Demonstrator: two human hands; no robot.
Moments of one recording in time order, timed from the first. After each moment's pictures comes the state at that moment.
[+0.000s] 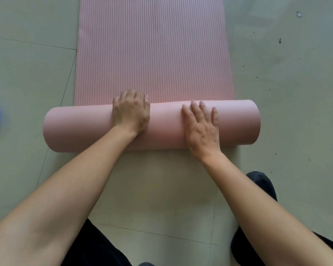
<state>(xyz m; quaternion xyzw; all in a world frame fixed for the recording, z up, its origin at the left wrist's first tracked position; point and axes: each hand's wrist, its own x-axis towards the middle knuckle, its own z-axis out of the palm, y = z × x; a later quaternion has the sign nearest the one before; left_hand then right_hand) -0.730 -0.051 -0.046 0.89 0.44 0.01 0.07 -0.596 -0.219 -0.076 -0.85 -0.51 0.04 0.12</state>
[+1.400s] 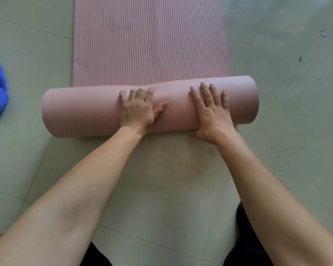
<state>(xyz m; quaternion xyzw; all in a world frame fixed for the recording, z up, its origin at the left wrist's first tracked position) -0.727 -0.037 -0.067 0.89 0.45 -0.05 -0.02 -0.532 -0.165 -0.051 -0.79 -0.59 0.15 -0.06</state>
